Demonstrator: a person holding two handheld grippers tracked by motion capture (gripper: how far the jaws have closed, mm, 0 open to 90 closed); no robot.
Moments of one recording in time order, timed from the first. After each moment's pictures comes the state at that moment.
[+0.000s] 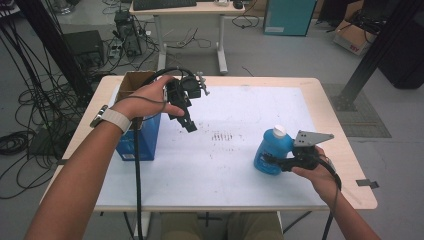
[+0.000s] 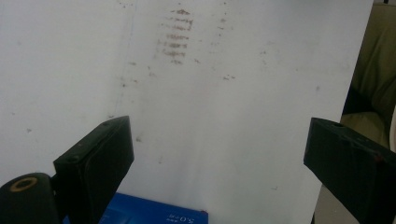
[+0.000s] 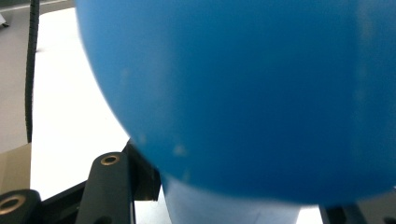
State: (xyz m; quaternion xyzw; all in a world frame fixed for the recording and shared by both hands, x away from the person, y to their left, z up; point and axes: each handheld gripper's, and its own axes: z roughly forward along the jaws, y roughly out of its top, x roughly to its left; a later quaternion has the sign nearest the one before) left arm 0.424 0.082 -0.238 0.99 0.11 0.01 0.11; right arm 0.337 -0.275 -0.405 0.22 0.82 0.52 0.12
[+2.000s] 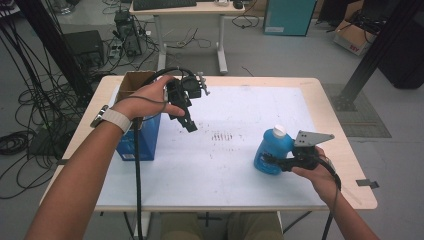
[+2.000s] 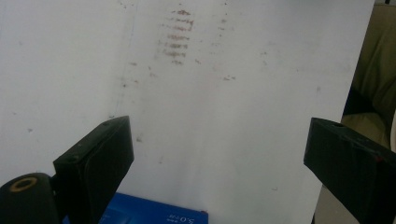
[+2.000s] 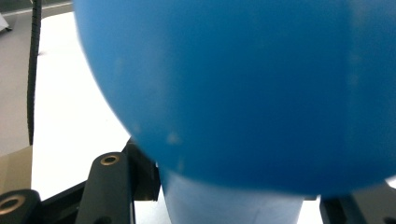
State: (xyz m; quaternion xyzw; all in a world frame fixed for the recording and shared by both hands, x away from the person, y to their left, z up) left arm 0.423 0.081 -0.238 0.99 0.11 0.02 0.12; right arm 0.338 -0.275 -0.407 0.23 0.81 0.52 0.12
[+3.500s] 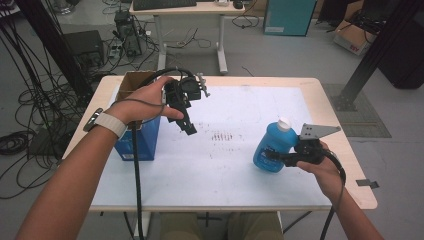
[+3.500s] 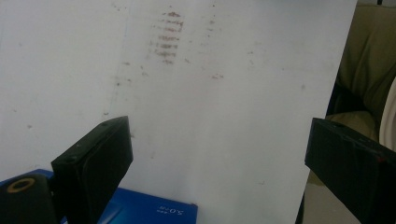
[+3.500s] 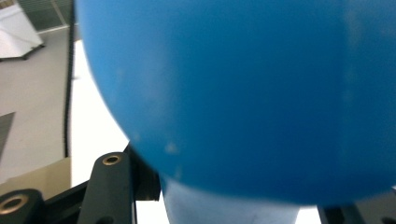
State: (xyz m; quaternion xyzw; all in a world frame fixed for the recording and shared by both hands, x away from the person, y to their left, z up) left arm 0.402 0.080 -0.223 0.99 0.10 0.03 0.11; right arm 0.340 -0.278 -0.378 0.20 0.80 0.55 0.09
